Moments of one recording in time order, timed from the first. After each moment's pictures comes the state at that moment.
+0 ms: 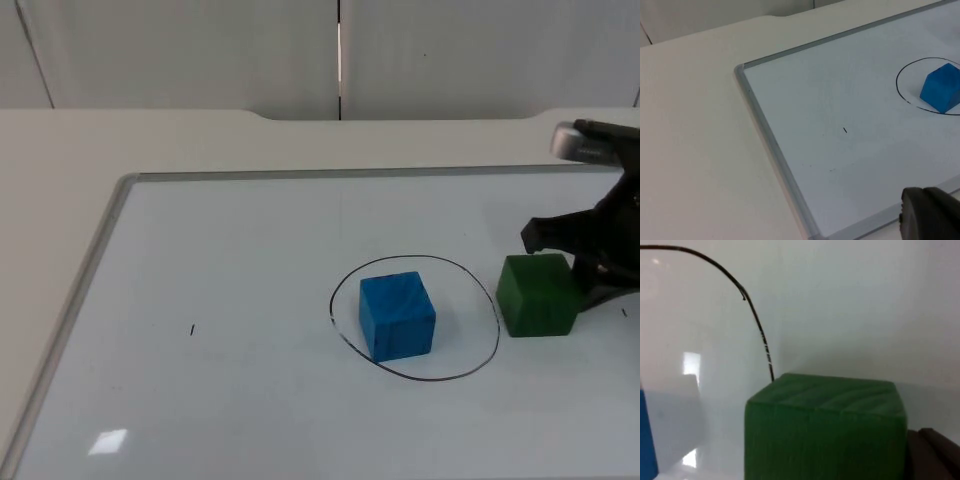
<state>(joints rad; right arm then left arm) 0.24 1.96 -1.04 0.31 0.46 -0.06 -0.38 0.00 -0.50 0.01 1.08 0.02</state>
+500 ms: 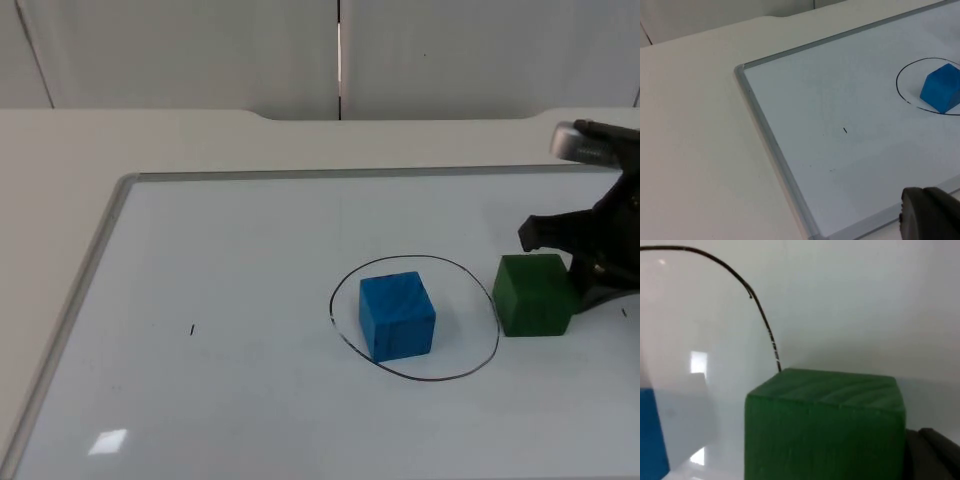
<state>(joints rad) 0.24 1.96 -1.04 0.34 0.47 -0.06 -0.38 0.00 -0.50 0.01 1.08 0.02</state>
